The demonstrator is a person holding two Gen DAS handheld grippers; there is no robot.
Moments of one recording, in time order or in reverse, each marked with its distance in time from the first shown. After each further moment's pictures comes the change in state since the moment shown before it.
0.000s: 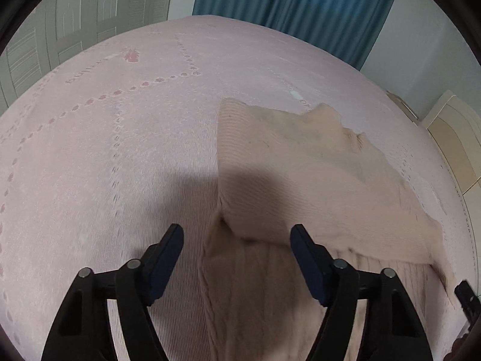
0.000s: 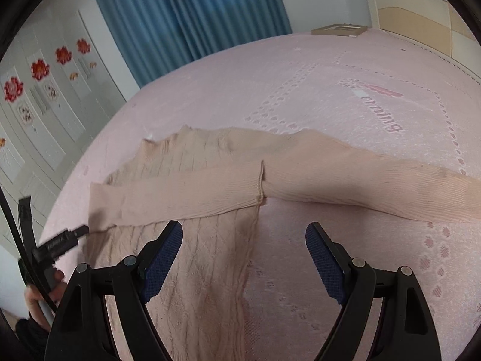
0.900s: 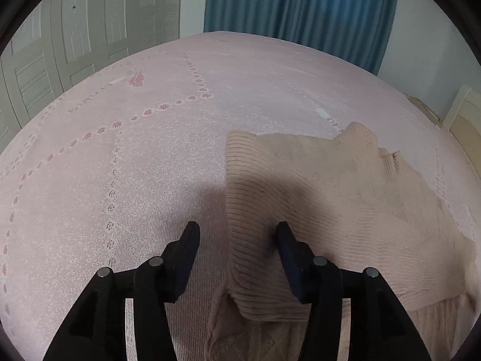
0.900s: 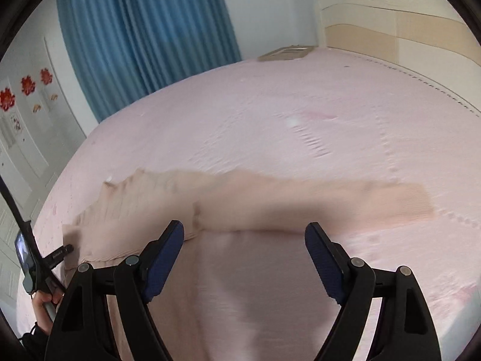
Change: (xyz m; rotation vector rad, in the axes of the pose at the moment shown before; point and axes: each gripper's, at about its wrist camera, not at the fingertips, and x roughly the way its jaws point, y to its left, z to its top) left arm 0.035 0.001 0.022 0.057 -0.094 0.155; right arm -0.089 -0.062 0.008 0.100 -0.173 -0.210
